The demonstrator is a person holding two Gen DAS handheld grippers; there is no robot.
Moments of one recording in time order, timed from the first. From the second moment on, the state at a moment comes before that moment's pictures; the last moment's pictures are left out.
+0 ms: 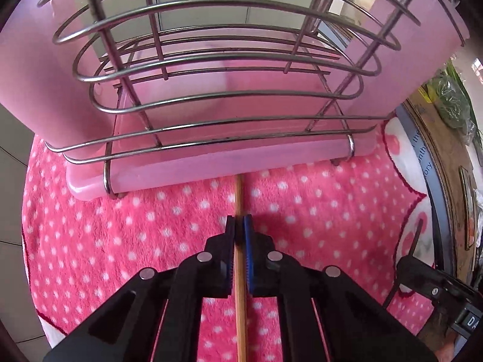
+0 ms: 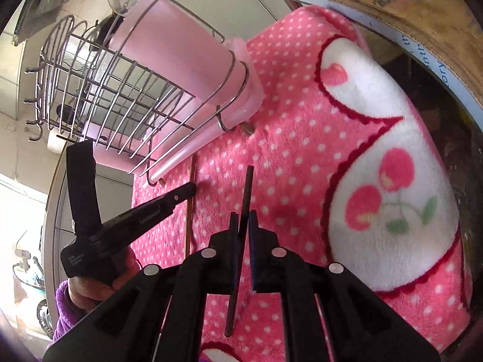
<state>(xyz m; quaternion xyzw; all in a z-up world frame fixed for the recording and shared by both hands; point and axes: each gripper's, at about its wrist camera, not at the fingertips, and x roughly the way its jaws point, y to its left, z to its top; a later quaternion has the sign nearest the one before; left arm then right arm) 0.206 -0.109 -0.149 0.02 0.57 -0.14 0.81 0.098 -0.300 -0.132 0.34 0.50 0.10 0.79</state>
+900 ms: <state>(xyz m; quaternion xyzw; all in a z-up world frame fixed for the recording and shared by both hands) 0.165 -0.101 -0.141 0.05 0.59 -0.21 0.78 0.091 -0.273 -0.096 0.26 0.47 0.10 0.83</state>
